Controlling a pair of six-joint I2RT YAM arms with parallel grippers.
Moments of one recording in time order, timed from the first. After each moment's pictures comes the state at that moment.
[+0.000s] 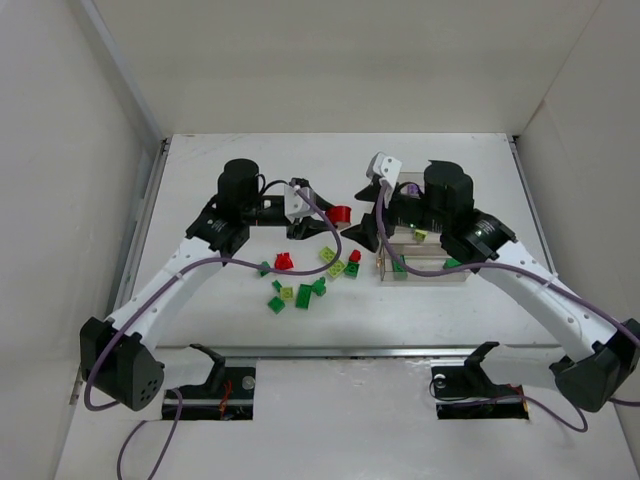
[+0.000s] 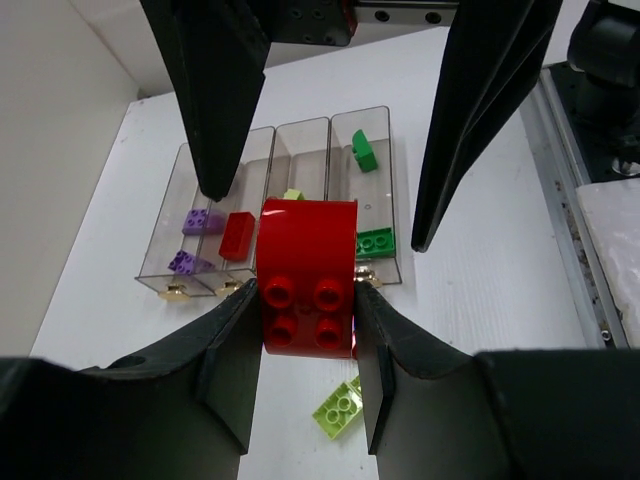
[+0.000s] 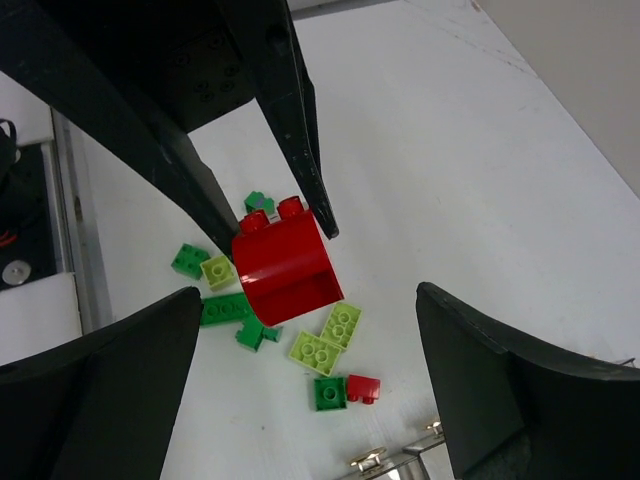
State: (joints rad) left arm -0.48 1.23 1.08 -0.12 0.99 0.52; right arm 0.64 1.20 1.20 -0.25 -0.51 -0.21
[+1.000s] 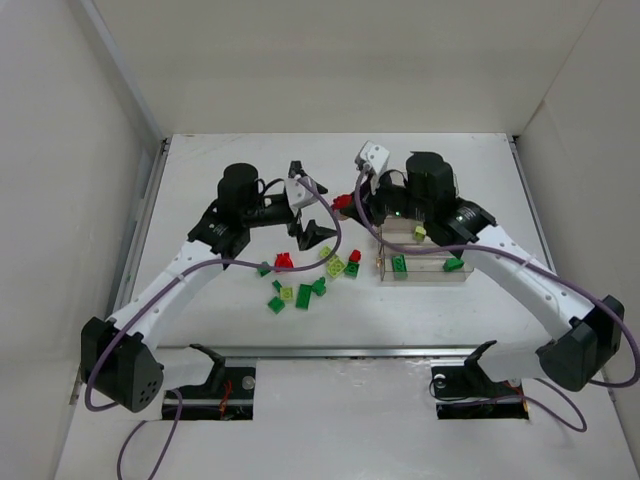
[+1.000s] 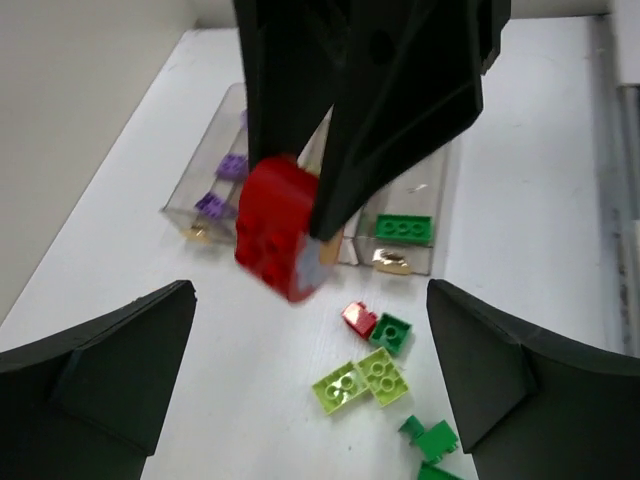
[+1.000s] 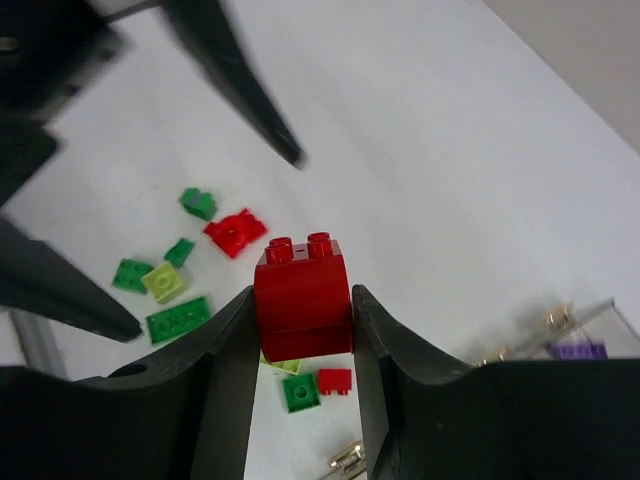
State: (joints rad) left arm -0.48 1.23 1.04 -0.04 0.87 0.38; right arm 0.64 1.32 1.27 -0.25 -0.40 -0.21
